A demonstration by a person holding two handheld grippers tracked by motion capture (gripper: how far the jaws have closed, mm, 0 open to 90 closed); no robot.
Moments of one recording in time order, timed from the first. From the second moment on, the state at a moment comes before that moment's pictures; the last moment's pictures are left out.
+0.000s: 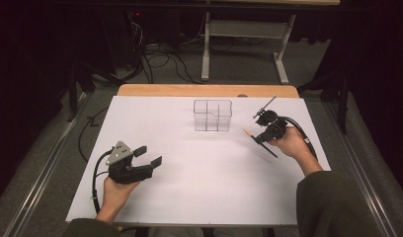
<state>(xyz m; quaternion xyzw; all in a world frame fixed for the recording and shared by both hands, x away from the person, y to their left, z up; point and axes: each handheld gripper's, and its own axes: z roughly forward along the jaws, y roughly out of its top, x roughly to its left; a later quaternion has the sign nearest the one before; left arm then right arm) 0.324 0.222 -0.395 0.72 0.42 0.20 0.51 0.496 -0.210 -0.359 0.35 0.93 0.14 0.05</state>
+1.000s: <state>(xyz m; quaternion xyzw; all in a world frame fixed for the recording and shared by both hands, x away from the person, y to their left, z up) 0.324 0.222 -0.395 0.72 0.42 0.20 0.51 0.459 -0.224 -0.338 0.35 0.90 0.26 0.08</state>
